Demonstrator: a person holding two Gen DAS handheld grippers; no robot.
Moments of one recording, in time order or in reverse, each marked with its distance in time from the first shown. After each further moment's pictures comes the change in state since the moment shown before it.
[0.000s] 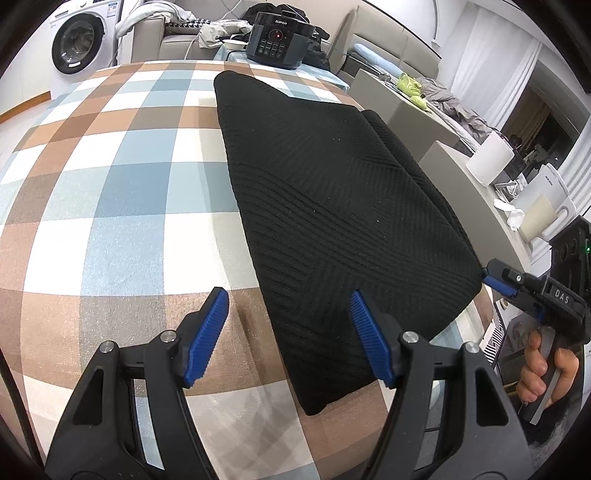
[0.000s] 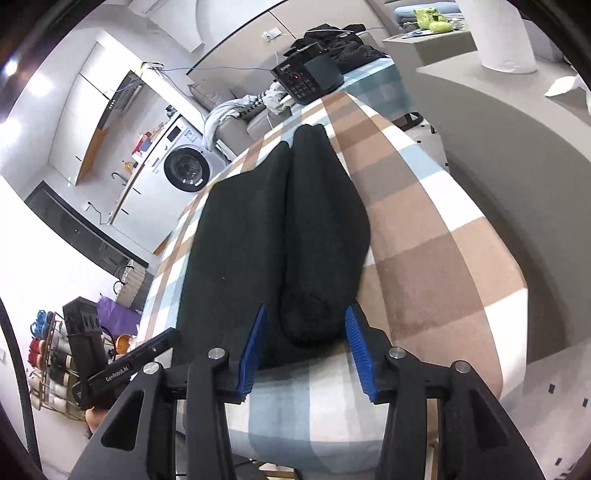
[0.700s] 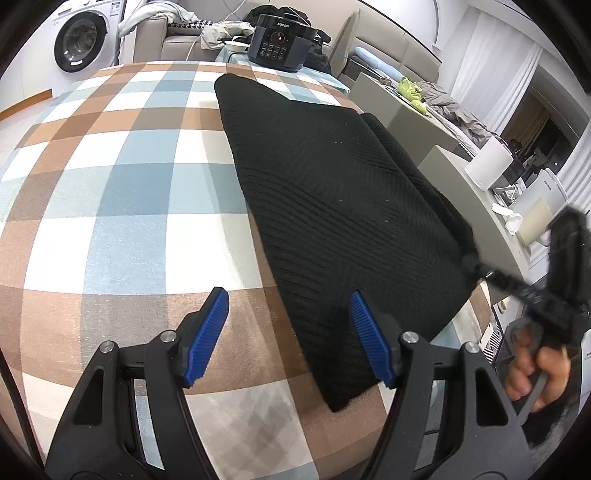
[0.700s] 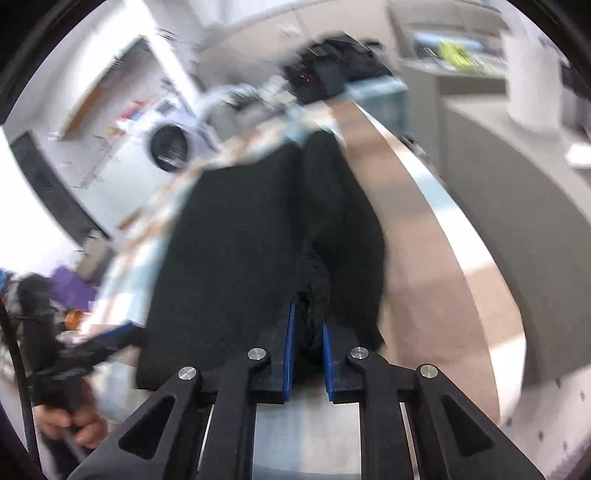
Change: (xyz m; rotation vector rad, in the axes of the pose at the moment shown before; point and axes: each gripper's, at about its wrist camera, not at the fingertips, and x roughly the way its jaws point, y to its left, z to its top) left arm -0.003 0.003 -0.002 -0.013 -0.009 -0.009; right arm 0.033 0.027 0.008 -0.147 0.011 -0.194
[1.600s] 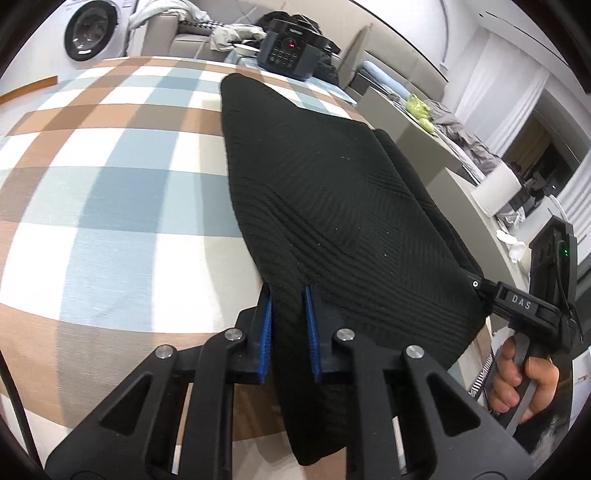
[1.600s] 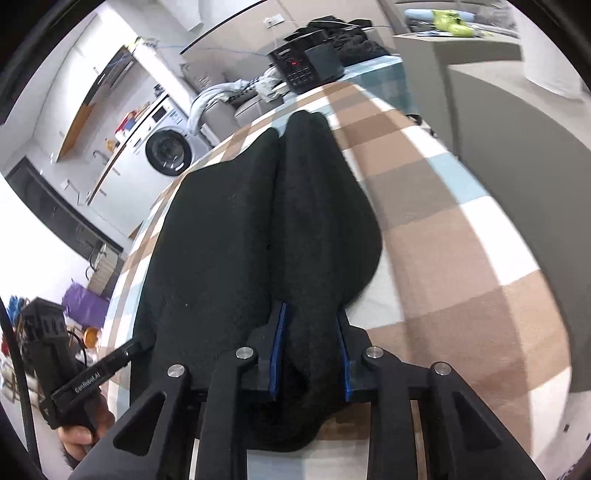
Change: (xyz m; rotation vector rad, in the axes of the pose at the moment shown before) left arm 0.023 0.018 0.017 -0.077 -0.049 -0.016; right arm 0.037 -0.006 0.024 0.058 0.020 0.097
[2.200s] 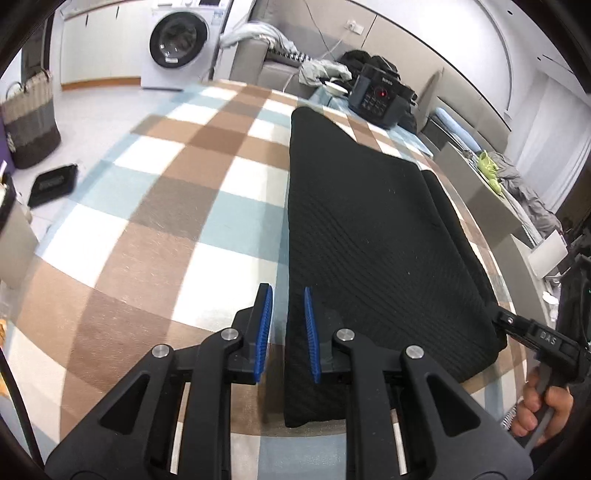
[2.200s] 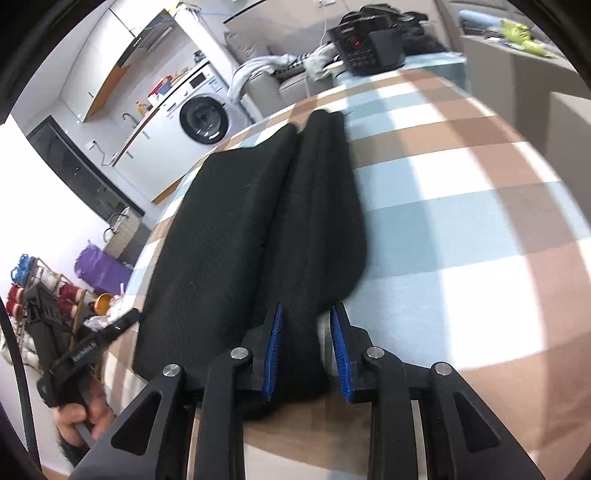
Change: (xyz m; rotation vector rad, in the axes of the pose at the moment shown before) left arm -0.071 0.097 0.010 -0.153 -0.146 0.228; right arm 0.040 0.069 0.009 -0.113 0.068 0.069
